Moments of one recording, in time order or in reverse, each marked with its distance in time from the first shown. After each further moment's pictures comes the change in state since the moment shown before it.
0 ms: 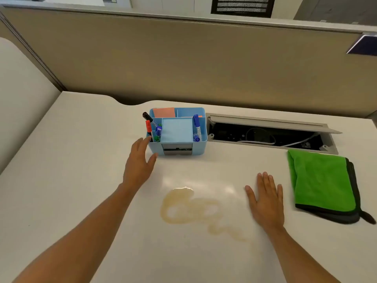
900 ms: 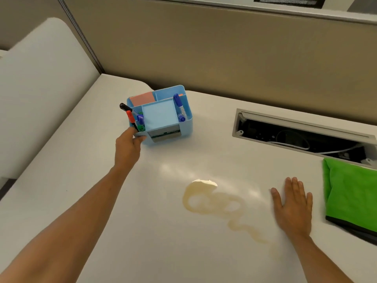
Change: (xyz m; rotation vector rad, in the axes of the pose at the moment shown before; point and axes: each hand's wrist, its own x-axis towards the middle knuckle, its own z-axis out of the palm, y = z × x) left_hand -0.003 -0.067 -0.073 -0.192 0.224 -0.204; right_hand 0.001 0.002 0.002 -0.008 -0.012 0.000
